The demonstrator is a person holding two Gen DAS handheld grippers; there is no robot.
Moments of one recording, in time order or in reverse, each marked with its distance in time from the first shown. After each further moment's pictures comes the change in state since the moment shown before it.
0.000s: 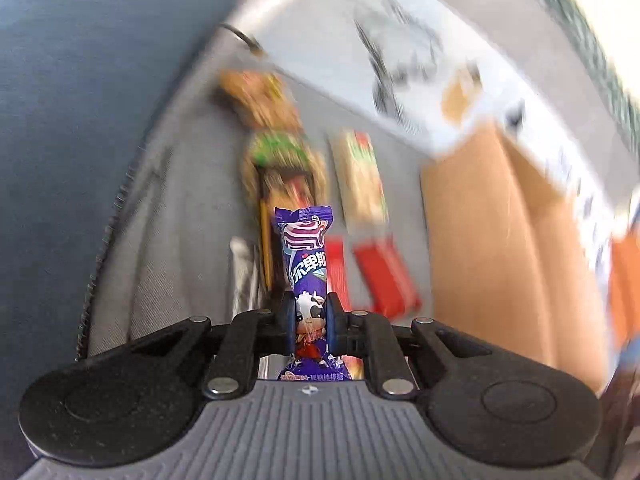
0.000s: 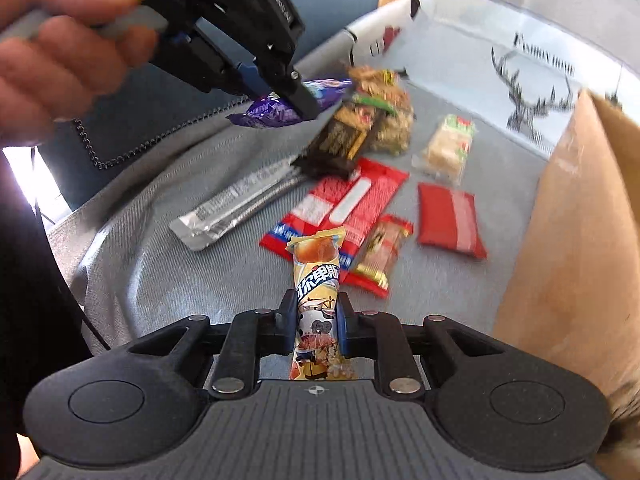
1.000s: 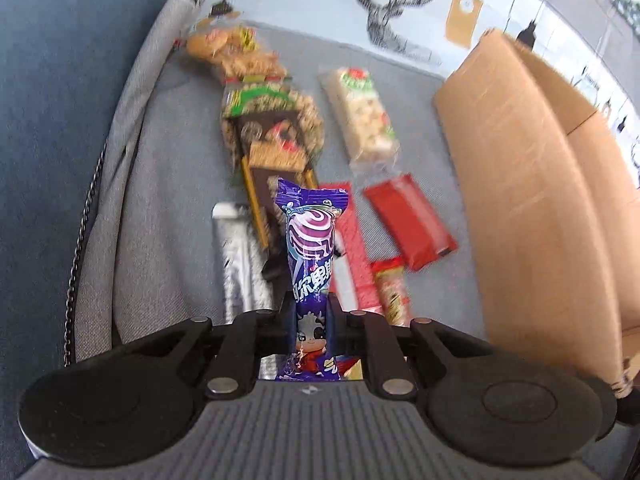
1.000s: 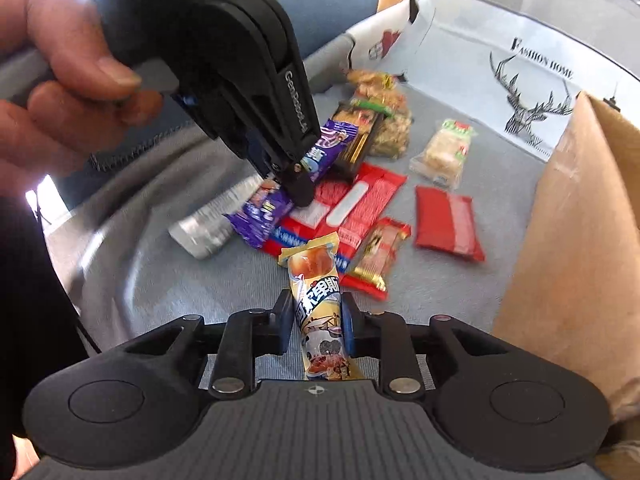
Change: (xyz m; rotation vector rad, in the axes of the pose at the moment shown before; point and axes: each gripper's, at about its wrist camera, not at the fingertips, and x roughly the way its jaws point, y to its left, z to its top) left arm 0.025 -0.031 -0.006 0.121 0.060 0.110; right arm -0.007 0.002 0.002 -0.013 -0.048 -0.011
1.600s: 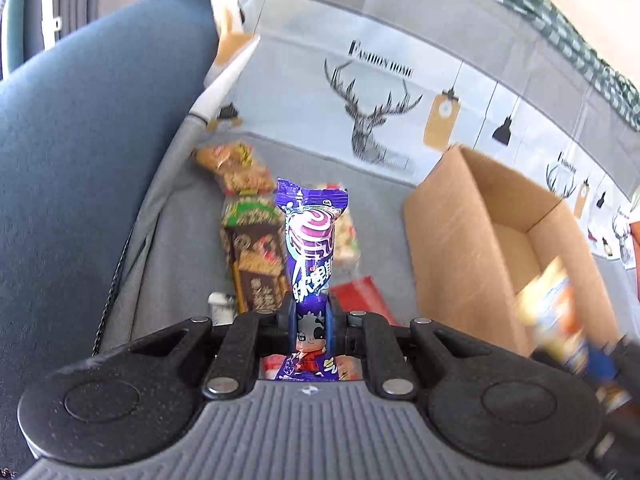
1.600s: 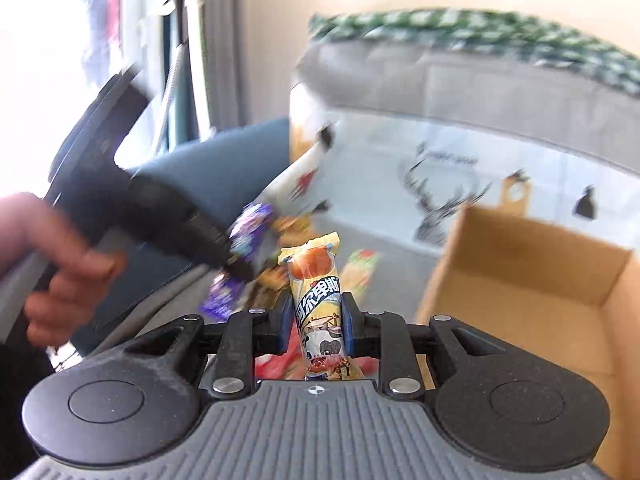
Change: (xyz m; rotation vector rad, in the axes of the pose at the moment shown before) left arm -0.067 -0.024 0.014 -0.073 -0.263 -0.009; right arm -0.113 -0.055 0.042 0.142 -0.311 -0.131
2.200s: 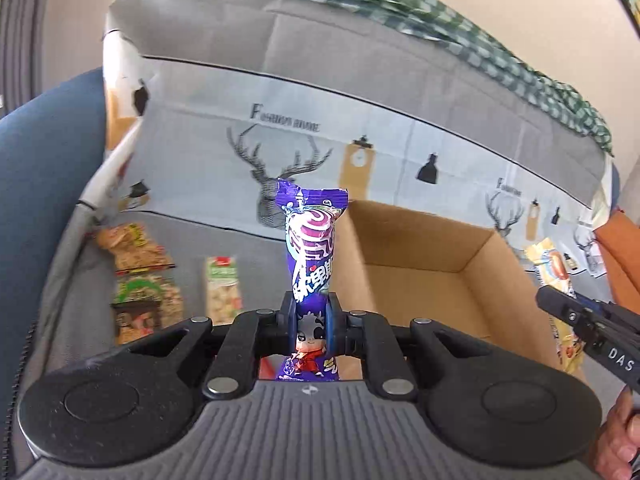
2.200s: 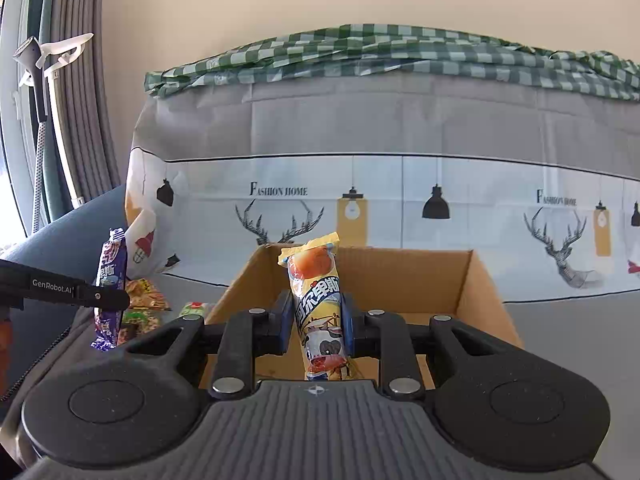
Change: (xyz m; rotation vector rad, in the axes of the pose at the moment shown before) left arm 0.000 -0.102 0.006 0.106 -0.187 -0.110; right arm -0.038 -0.136 0.011 0.181 -0.077 -0.279
